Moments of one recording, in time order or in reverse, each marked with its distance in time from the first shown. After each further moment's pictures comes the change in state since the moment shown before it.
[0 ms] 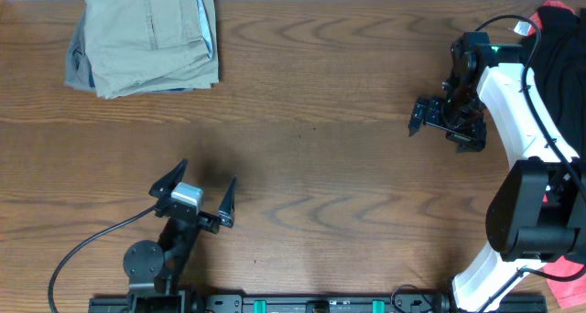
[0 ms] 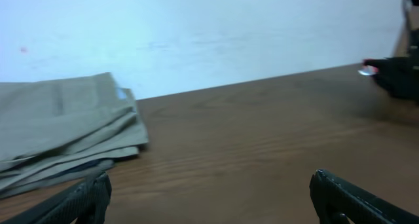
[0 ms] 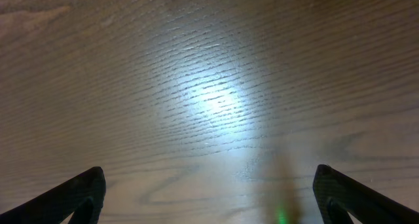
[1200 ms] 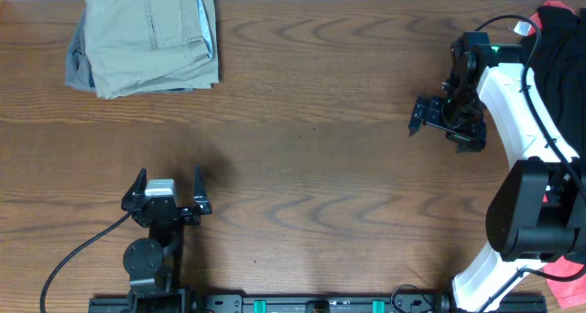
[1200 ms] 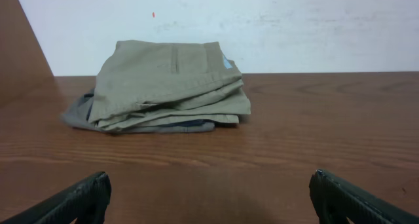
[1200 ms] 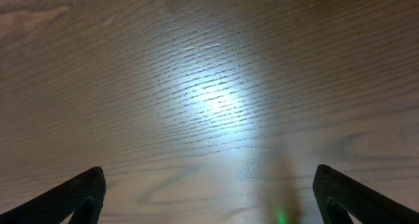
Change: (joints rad) left arm 0.058 -0.019 -0.023 -0.072 -0.332 0.000; right arm 0.000 0.000 0.000 0.000 0.000 0.000
